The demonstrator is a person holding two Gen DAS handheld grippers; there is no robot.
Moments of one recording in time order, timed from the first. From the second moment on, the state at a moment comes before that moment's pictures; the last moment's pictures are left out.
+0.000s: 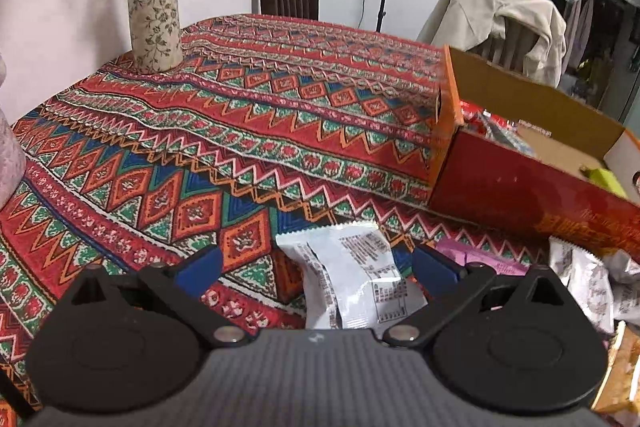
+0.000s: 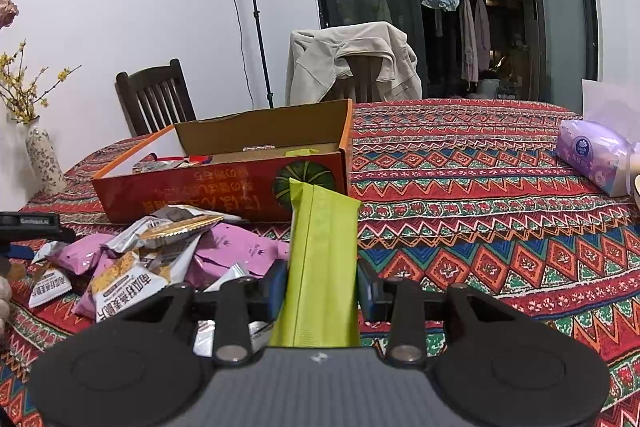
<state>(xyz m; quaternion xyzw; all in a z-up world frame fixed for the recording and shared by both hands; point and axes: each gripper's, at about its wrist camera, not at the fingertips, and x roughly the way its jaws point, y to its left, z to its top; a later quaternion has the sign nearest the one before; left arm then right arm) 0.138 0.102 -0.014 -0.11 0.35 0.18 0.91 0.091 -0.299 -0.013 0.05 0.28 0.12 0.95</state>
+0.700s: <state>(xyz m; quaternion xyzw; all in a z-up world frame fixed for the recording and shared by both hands) 0.119 0.092 0.003 -0.10 0.30 0.15 0.94 0.092 -0.299 -0.017 0.05 0.27 0.12 0.95</state>
